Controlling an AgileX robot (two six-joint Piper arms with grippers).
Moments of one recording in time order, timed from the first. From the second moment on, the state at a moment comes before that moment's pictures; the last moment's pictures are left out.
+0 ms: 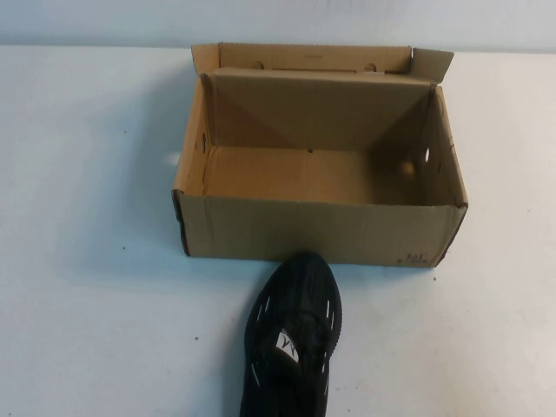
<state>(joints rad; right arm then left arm) 0.10 -0.01 0.03 0.25 -0.28 -0.11 -0.19 -0.01 0.03 0.21 -0.33 -0.05</state>
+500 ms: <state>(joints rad) 0.10 -0.01 0.03 0.26 -0.61 -0.11 -0.19 -0.01 0.03 0.21 -0.57 -0.09</state>
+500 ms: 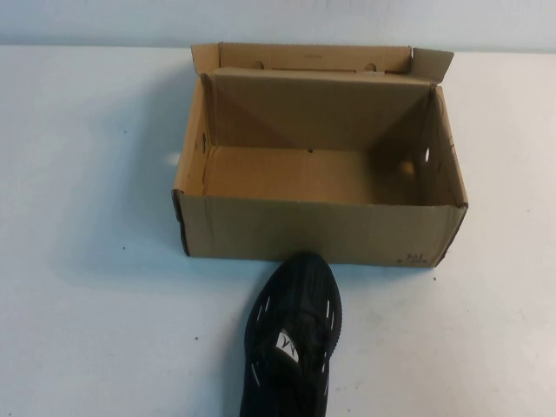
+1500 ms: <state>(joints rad) 0.10 0.38 -0.72 0.44 0.21 -0.11 -0.19 0.20 -0.62 -0.02 0.13 -0.21</state>
